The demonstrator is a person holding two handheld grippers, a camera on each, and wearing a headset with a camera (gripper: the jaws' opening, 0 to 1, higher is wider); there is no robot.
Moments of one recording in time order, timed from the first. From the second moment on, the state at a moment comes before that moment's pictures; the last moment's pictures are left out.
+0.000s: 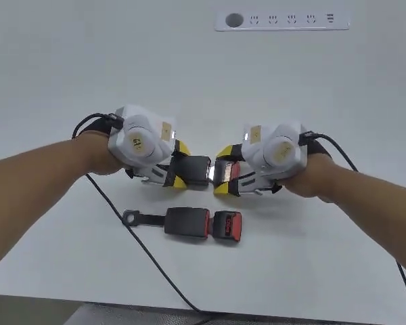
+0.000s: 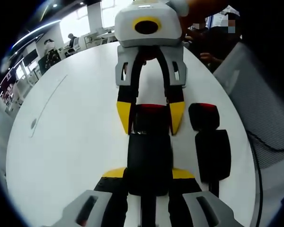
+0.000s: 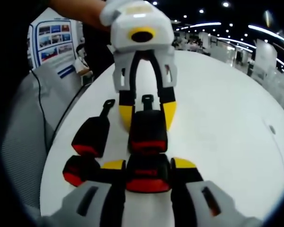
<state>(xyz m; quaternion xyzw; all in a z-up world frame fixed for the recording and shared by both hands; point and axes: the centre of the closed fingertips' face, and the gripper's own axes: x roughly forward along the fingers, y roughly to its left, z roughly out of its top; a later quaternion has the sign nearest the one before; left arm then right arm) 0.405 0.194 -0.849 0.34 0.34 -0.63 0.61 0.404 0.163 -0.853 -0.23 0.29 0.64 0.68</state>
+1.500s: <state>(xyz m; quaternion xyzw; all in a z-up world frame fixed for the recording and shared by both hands) 0.404 0.196 -0.849 0.34 0.34 -0.64 0.60 0.400 0.150 -0.853 -0.24 0.29 0.63 0.68</state>
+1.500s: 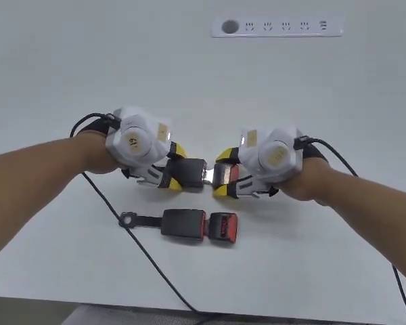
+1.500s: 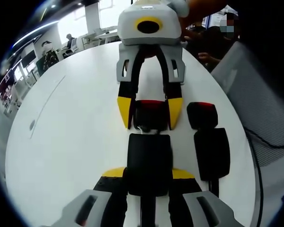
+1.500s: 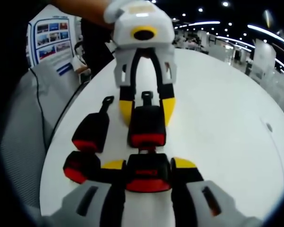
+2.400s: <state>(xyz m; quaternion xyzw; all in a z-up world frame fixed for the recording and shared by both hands) 0.403 0.194 -0.848 0.34 0.34 -0.64 0.60 0.397 0.101 -0.853 -0.24 0.29 0.62 0.69</state>
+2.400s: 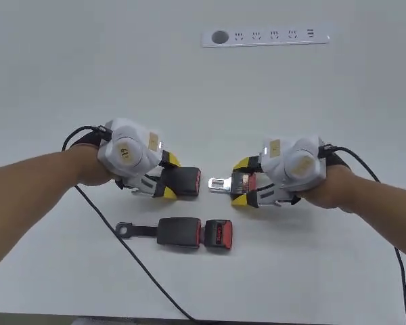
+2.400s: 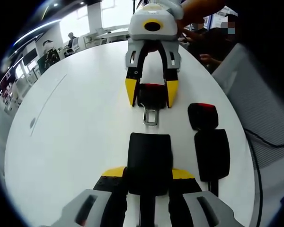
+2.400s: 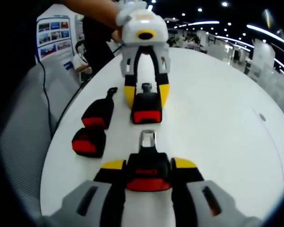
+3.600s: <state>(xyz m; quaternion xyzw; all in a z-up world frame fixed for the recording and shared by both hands) 0.403 0.196 -0.849 0.33 0.35 -0.63 0.61 0.391 -0.002 -0.849 -0.25 0.31 0.60 0.70</state>
